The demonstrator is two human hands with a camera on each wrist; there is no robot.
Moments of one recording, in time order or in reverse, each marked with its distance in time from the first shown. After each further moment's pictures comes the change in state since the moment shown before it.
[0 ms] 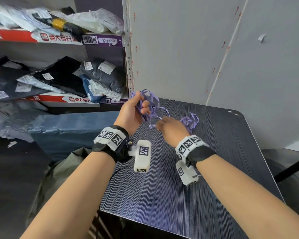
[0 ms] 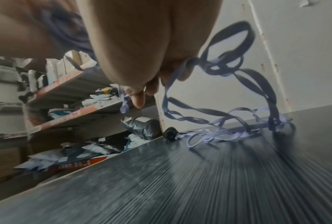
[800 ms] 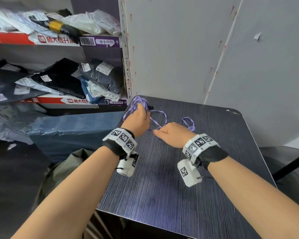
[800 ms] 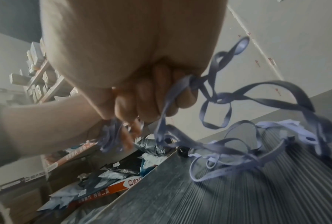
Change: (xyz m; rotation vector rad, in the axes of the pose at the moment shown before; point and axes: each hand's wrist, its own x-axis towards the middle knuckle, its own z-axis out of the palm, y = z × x) left_hand 0.016 -0.033 -0.021 1.614 0.072 0.211; right_hand -0.021 0.004 -0.022 0.449 -0.211 0.043
